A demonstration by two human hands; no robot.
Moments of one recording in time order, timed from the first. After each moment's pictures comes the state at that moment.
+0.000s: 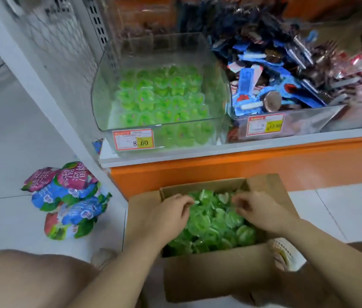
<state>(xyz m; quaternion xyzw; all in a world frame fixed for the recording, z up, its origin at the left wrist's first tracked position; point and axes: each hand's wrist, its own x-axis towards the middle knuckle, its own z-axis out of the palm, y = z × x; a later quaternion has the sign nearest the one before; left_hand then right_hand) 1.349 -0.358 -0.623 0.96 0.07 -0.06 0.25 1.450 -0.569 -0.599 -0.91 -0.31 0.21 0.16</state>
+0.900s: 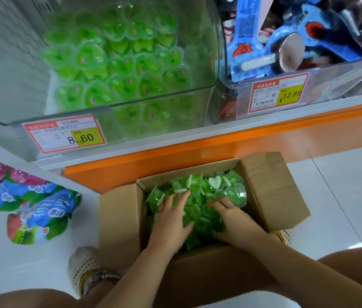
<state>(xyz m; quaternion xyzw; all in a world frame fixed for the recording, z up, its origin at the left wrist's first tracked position) 1.369 -0.393 -0.727 0.93 0.14 -0.16 0.32 1.438 -0.562 -0.718 -0.90 -0.23 0.35 0.14</state>
